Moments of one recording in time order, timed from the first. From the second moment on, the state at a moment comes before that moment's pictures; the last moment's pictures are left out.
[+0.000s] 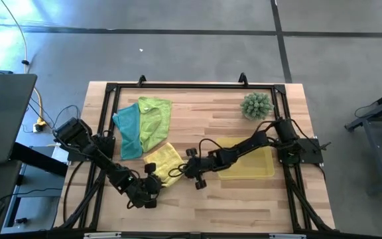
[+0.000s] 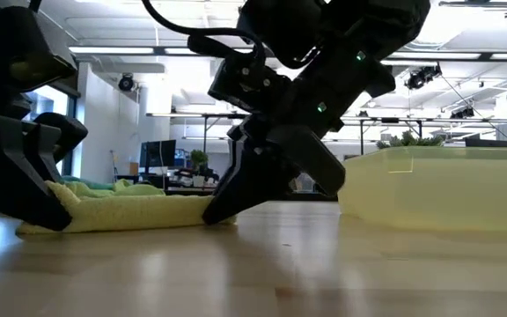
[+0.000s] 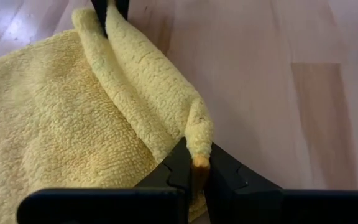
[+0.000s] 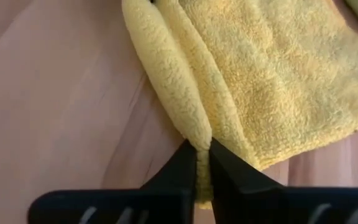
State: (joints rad) left arm -0.66 1.75 0.63 0.12 -0.61 -0.63; right arm 0.23 2.10 1.20 0.05 0.10 -0.16
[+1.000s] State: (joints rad) left arm -0.69 1.62 0.63 0.29 -0.50 -0.70; right arm 0.08 2.13 1.28 -0.09 -0.54 0.66
